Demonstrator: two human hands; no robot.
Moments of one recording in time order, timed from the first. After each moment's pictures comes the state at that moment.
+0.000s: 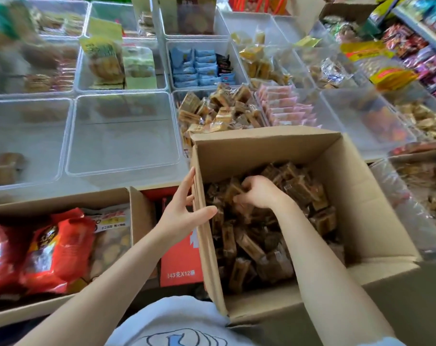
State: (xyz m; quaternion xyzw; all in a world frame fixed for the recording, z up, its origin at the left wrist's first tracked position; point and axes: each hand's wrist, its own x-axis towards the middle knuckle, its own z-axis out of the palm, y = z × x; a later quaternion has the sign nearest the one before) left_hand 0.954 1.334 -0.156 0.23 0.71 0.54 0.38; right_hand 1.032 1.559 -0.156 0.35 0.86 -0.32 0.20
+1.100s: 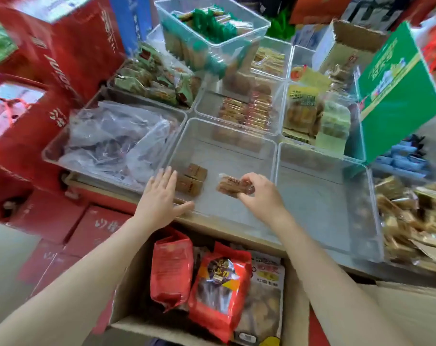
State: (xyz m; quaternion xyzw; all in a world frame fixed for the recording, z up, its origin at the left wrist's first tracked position) left_hand 0.578 0.941 -0.246 0.18 0.97 0.13 0.13; right_hand 0.634 1.203 -0.181 0.10 0.94 -0.31 0.06
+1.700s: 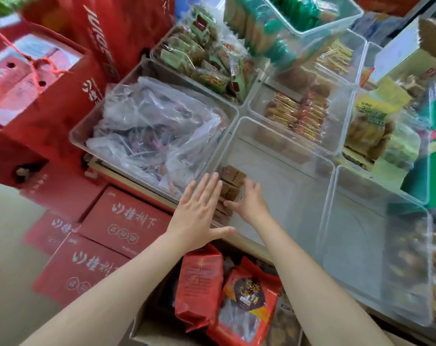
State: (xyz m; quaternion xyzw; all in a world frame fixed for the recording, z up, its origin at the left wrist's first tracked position) left_hand 0.569 0.925 -0.281 0.25 0.96 0.11 0.06; right_hand 0.531 1.105 -0.286 0.18 0.92 -0.26 0.22
